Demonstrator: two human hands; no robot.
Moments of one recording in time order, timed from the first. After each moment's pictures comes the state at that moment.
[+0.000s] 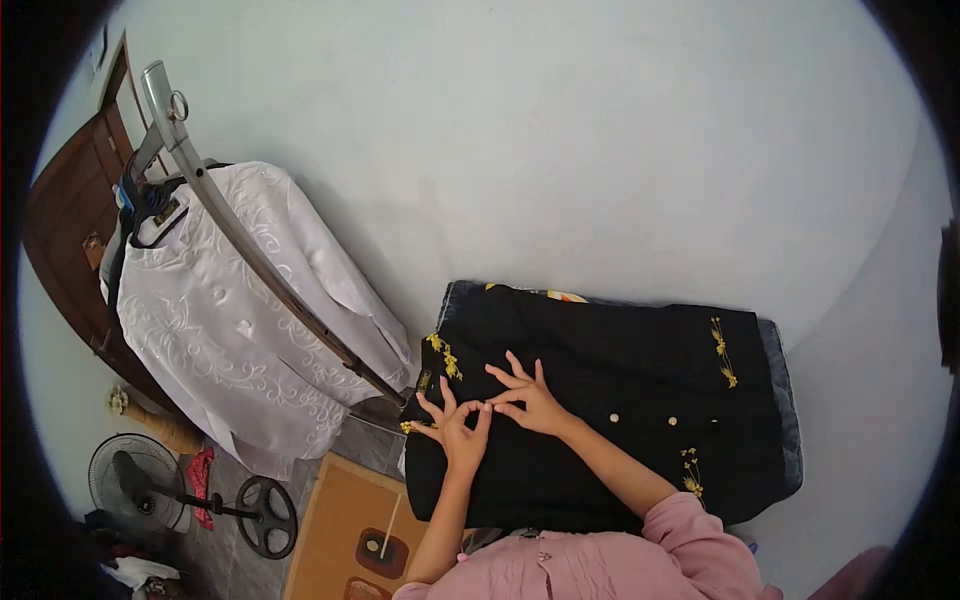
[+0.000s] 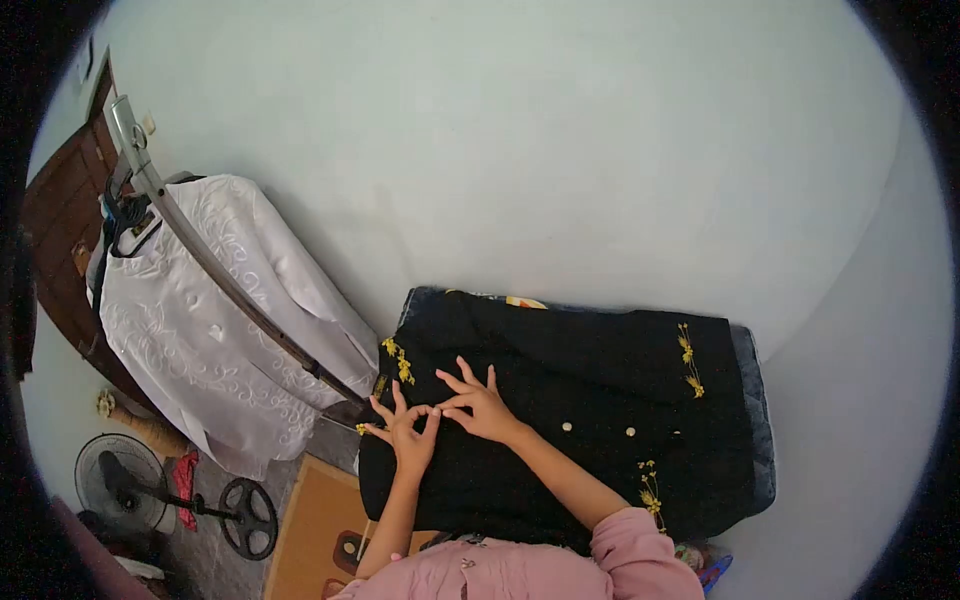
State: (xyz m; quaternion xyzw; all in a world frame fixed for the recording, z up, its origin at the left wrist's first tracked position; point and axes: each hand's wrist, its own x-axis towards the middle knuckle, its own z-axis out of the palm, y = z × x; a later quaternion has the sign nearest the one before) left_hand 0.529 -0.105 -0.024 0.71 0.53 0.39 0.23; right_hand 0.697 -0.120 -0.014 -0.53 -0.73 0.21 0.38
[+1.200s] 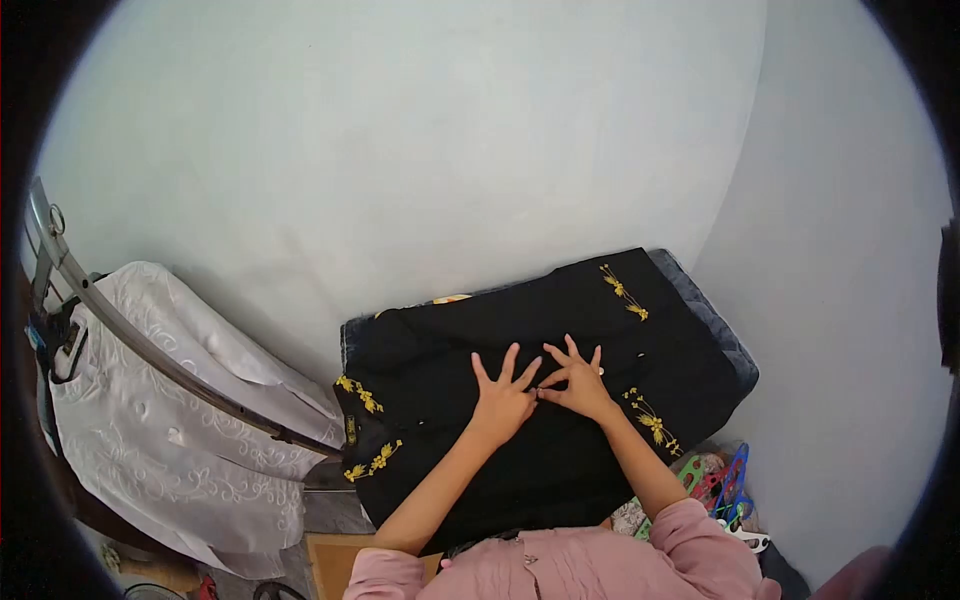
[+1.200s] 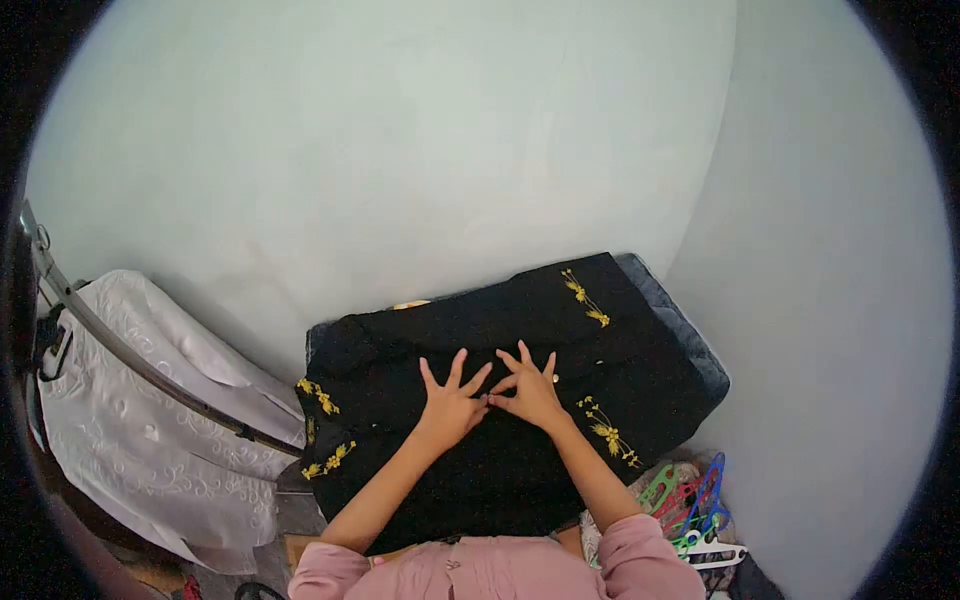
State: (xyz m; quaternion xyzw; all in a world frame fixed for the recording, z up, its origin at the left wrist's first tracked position) left_hand 0.650 -0.126 0.010 0.98 -0.02 0.19 0.00; right_hand 0.782 -0.259 0.003 -0.83 -0.48 0.09 0.29
